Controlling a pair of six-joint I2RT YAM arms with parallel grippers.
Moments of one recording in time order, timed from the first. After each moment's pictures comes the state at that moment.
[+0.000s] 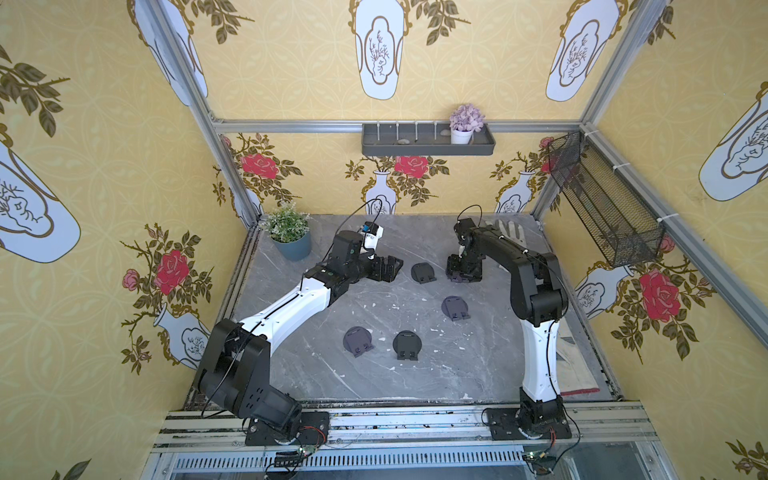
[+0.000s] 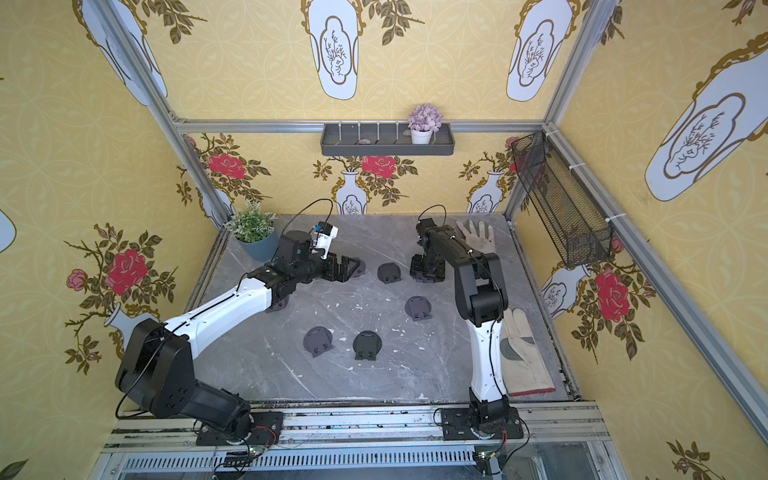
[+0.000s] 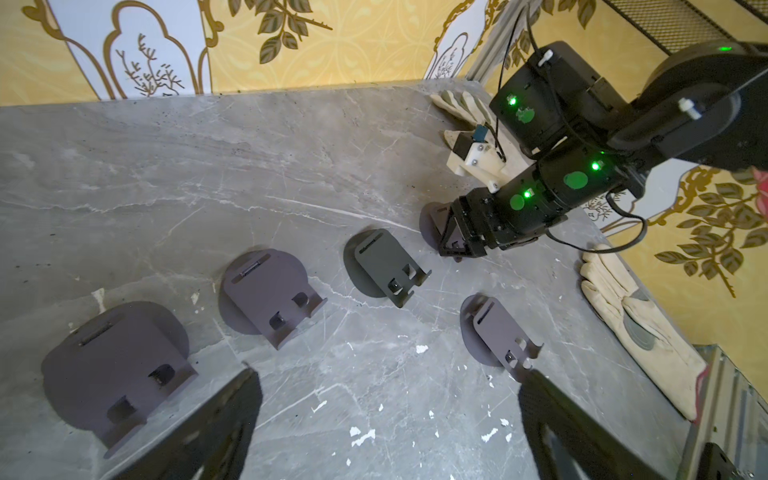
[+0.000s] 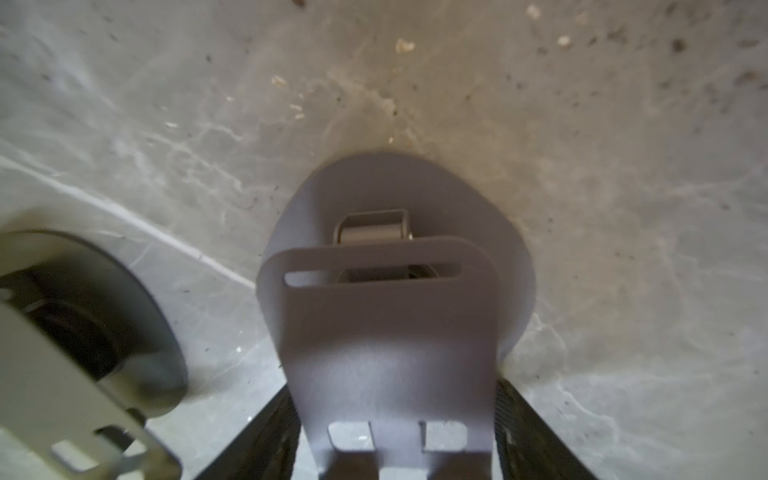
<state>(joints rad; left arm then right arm) -0.51 1.52 1.09 -0.10 0.28 -0.24 0.33 2.23 1.74 -0.96 -0.04 0.39</state>
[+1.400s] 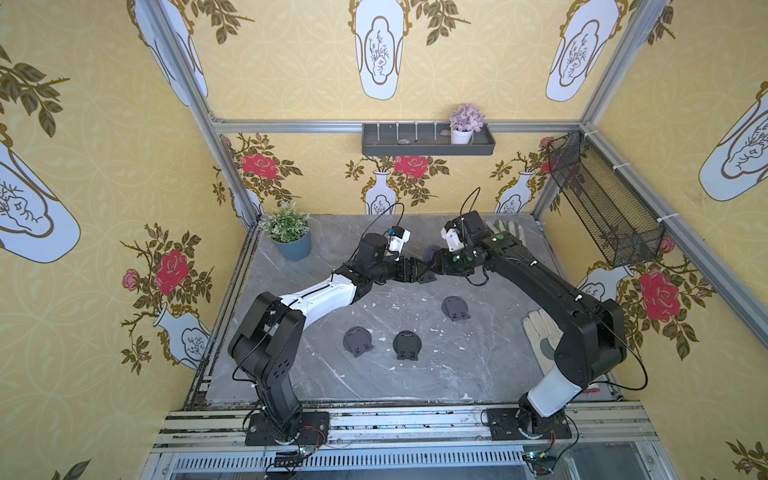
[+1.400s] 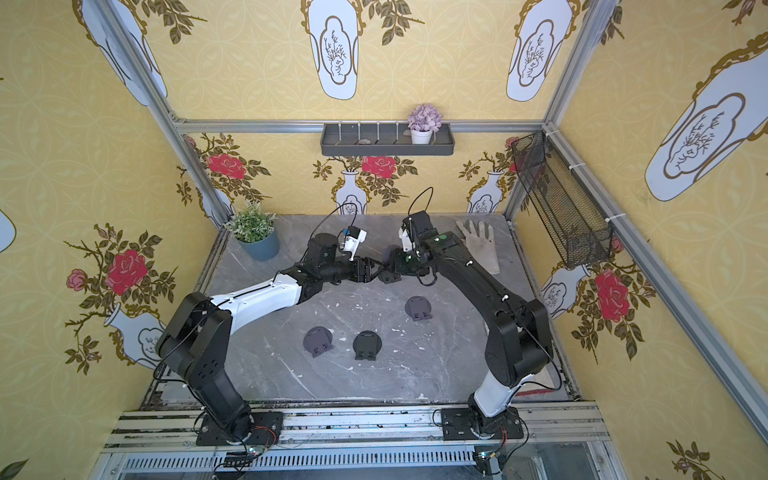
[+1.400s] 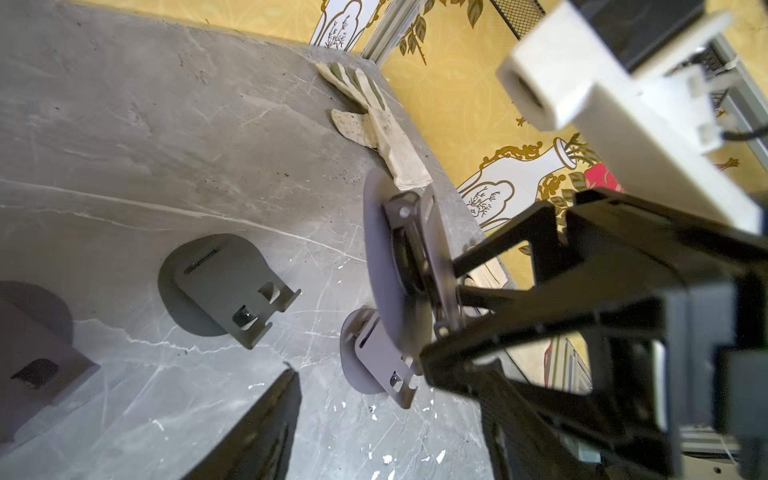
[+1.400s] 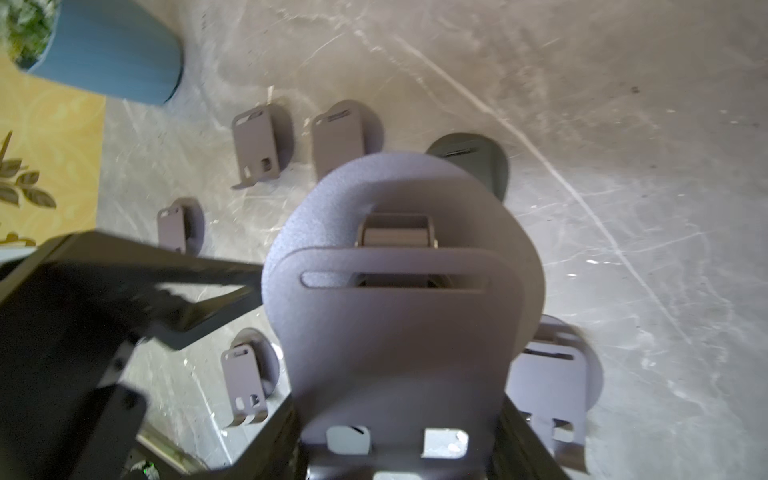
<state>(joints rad) -0.61 1.75 1.15 0.16 0.56 -0.50 0.55 1.65 1.45 -0.81 -0.19 0.38</state>
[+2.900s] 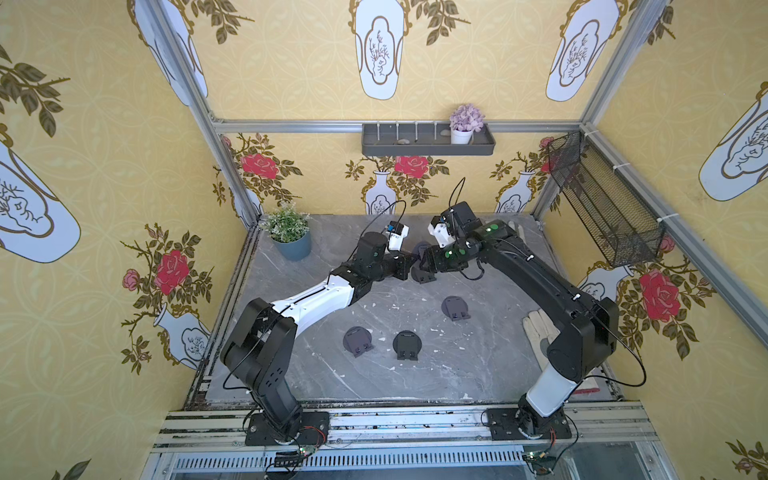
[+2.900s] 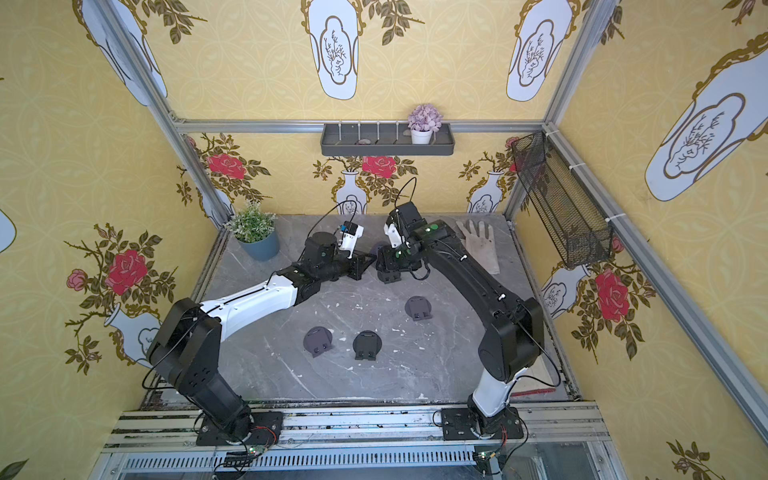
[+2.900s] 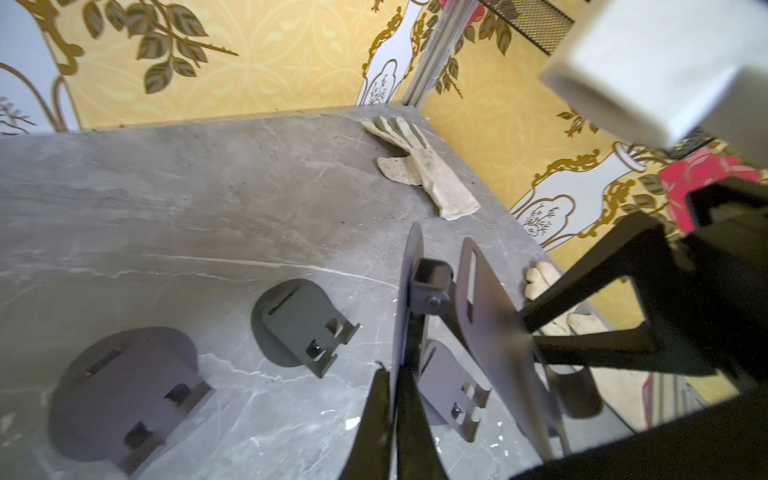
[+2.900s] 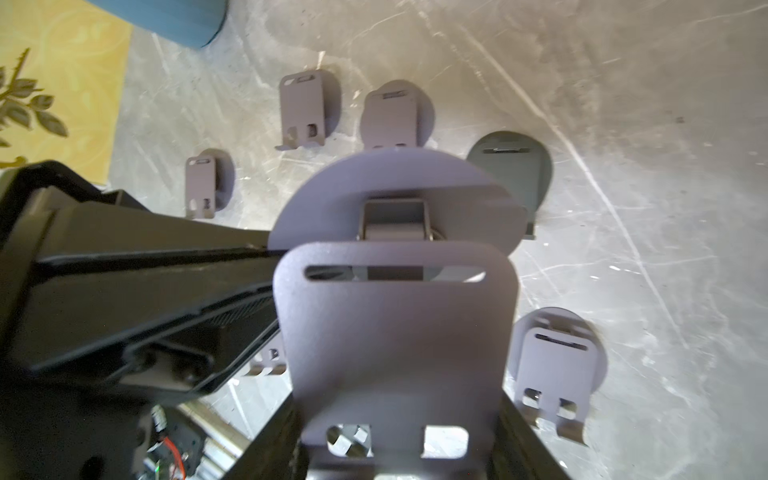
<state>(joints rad) -0.62 1.68 1.12 0.13 0.29 -0.28 0.60 1.71 1.68 -1.00 -0.25 0.28</state>
